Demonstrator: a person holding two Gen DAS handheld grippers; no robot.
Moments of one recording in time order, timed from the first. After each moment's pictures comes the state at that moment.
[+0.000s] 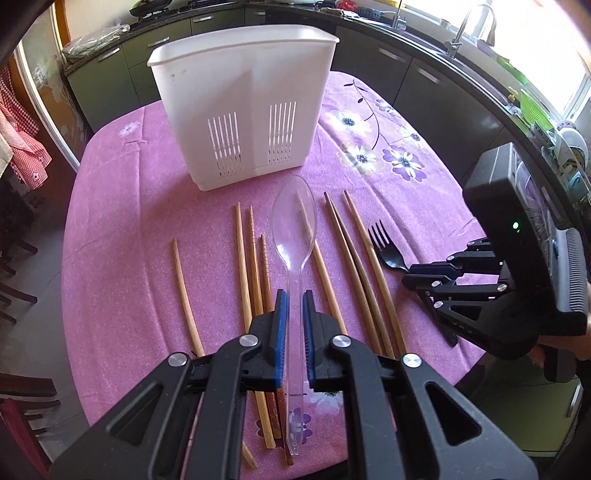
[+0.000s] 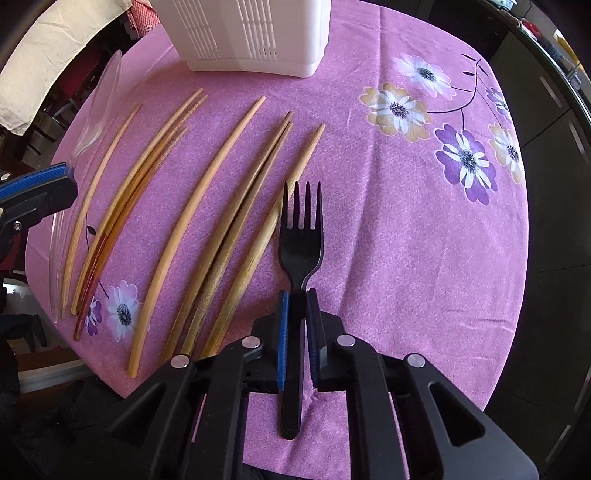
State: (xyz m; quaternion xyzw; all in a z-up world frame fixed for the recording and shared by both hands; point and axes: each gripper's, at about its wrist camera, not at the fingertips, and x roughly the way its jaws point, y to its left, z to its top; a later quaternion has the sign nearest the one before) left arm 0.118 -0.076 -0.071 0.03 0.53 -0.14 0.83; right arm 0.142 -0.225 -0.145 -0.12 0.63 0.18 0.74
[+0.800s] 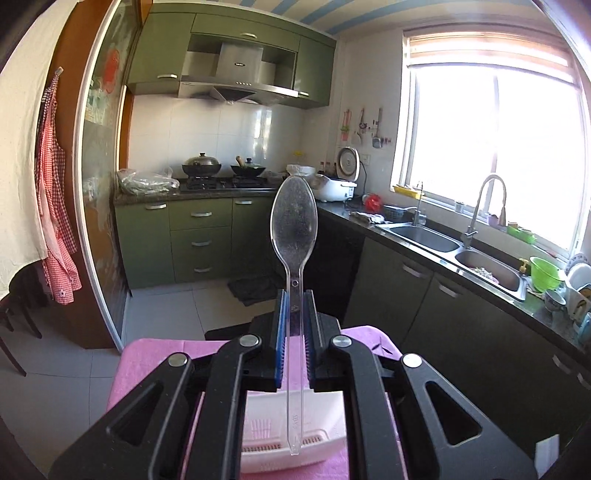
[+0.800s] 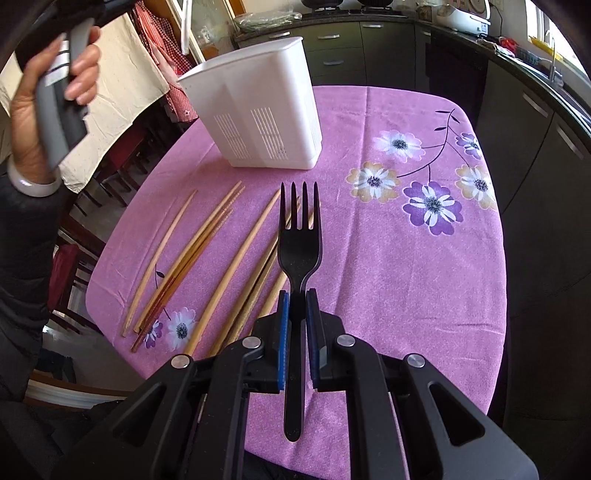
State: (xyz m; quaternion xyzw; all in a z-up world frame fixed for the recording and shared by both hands) left arm 0.236 -0.065 0.085 -0.04 0.19 -0.07 0.98; right arm 0.107 -0.299 -0.077 0.00 0.51 0.25 0.82
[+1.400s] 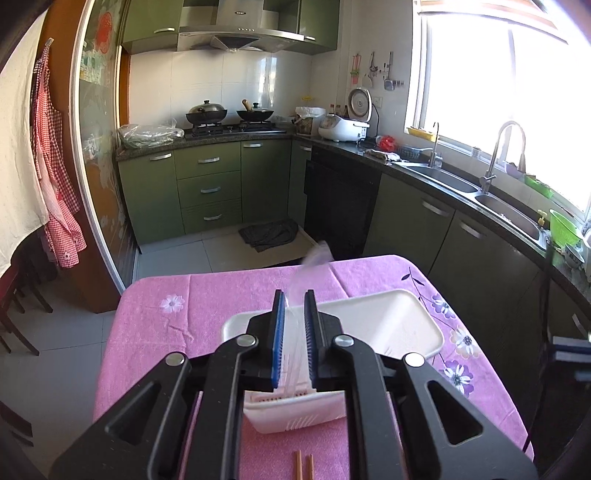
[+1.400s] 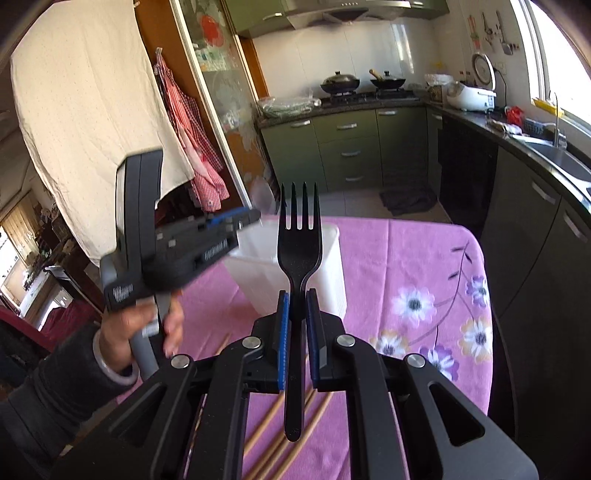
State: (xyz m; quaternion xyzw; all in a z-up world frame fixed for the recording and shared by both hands) left arm 0.244 -0.047 -0.001 -0.01 0.29 -0.06 0.95; right arm 0.180 -0.264 0.043 0.04 0.35 0.28 0.89
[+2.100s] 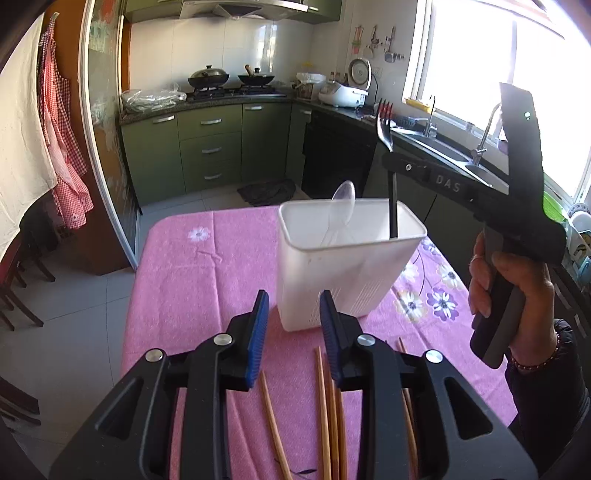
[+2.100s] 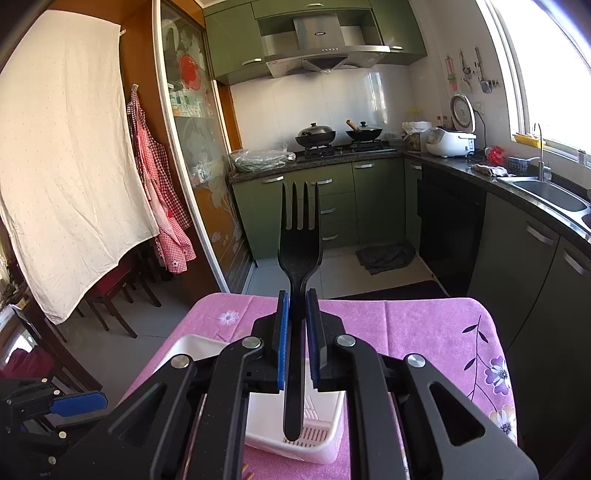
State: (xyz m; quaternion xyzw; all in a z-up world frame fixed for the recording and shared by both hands) left arm 0.158 0.000 -0.009 -0.01 0.38 -0.07 0.92; right arm 0.283 -0.199 0.025 0.05 0.25 0.22 0.94
